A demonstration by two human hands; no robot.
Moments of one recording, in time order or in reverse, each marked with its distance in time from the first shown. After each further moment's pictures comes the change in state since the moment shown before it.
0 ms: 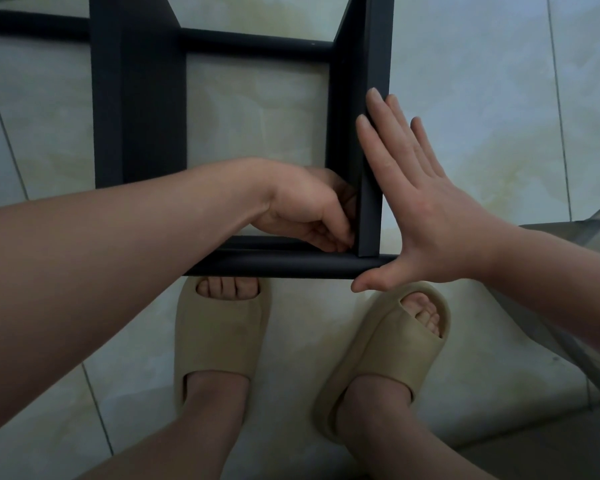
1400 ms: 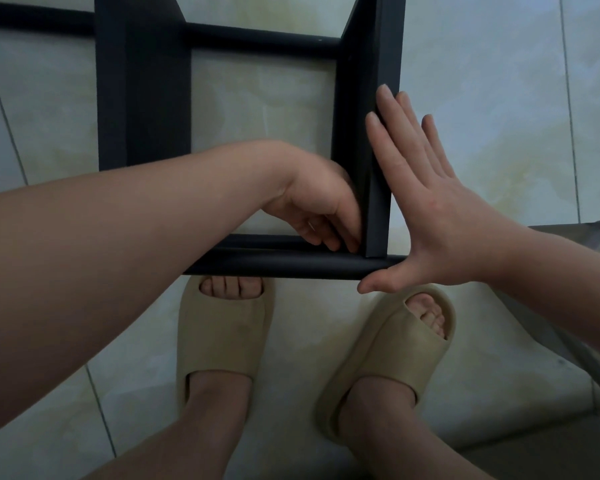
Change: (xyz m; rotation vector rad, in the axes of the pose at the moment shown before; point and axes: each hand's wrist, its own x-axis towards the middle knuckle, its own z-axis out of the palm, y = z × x) left_hand 0.004 0.014 -0.008 0.293 -0.012 -0.183; right_hand 0.000 -0.001 0.000 0.020 -0.012 0.017
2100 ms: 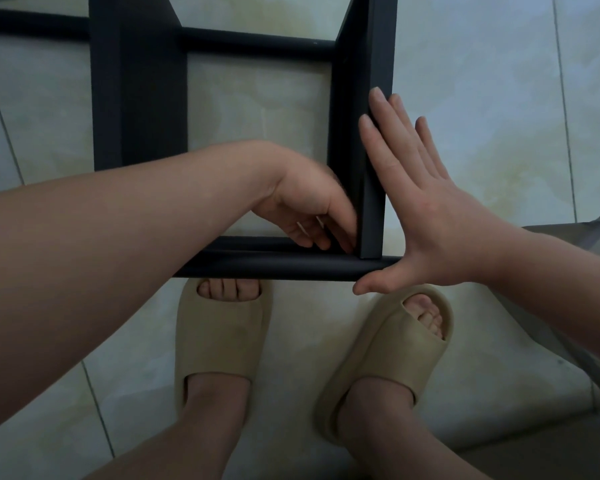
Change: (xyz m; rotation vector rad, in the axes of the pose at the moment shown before) left_hand -0.001 -0.002 -0.003 -0.002 -0.031 -0.037; right_hand -0.001 0.000 0.001 0.007 0.002 -0.001
